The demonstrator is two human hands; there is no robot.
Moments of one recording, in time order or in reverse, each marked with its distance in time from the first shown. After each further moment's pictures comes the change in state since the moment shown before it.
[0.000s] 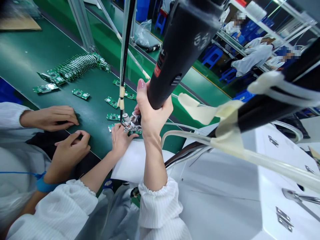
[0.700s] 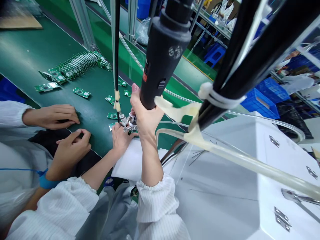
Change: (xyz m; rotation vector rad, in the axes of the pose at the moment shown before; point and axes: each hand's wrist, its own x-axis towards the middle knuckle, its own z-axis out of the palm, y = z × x) left_hand 0.002 0.000 -0.001 0.043 -0.046 -0.008; right_hand -0.010 0.015 0.005 0.030 -0.027 0.010
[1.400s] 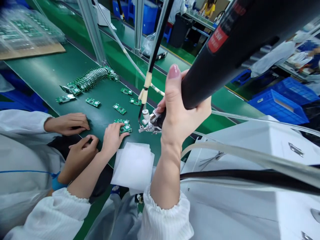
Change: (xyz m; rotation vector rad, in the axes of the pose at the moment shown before) left_hand 0.016 -0.061 -0.038 0.083 -0.005 -0.004; right_hand 0.021 -0.042 -0.004 0.029 0.248 -0.215
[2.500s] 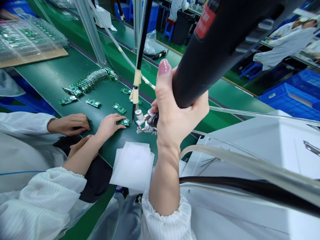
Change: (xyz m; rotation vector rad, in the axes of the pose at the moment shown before) left_hand 0.062 -0.027 -0.018 0.109 -0.254 0.142; right_hand -0.004 -0.002 -0.001 -0.082 -0.011 0.072
